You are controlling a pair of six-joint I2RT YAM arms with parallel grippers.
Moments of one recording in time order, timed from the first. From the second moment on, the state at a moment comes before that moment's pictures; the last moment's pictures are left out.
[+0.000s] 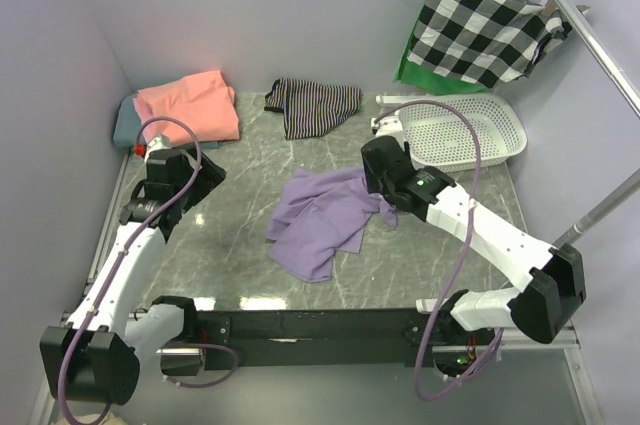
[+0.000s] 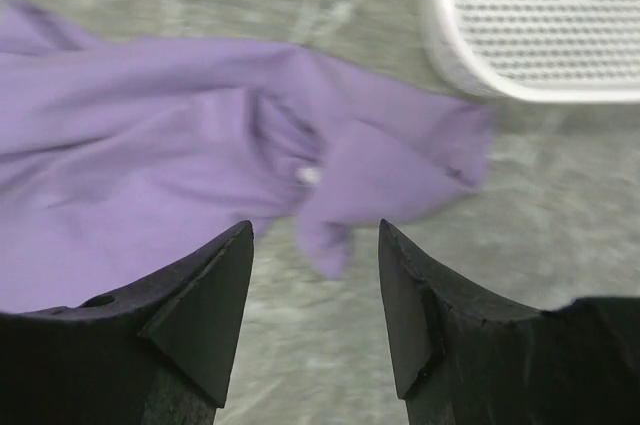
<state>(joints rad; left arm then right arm) -0.09 0.97 0.79 -0.43 -0.06 -0.78 0.69 1.31 1.12 -0.62 0.59 0.29</state>
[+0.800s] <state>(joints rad) -0.09 1.00 0.79 -0.41 -0.05 -0.76 0.69 1.83 1.32 -0.45 0.15 0.37</state>
